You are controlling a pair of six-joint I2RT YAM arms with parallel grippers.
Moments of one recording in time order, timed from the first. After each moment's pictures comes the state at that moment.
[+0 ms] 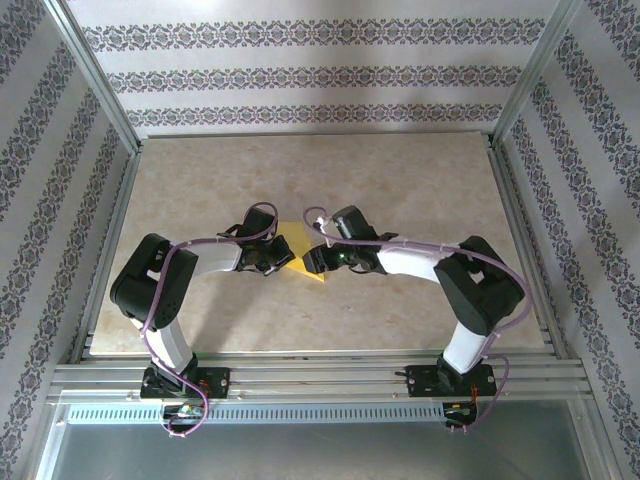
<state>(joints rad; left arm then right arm) -0.43 1.76 0.85 -0.08 0.32 -0.99 0.66 1.71 0.89 0.00 -0.35 0.26</state>
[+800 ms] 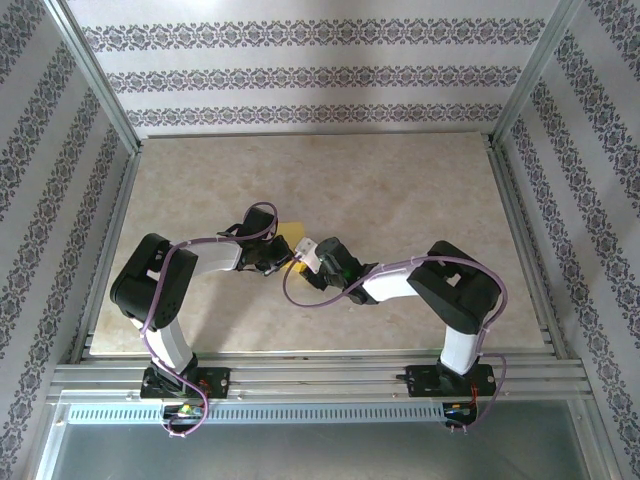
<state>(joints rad) -0.43 1.76 0.86 -0.10 0.33 -1.00 0.84 1.82 0.75 0.39 0.06 -0.19</state>
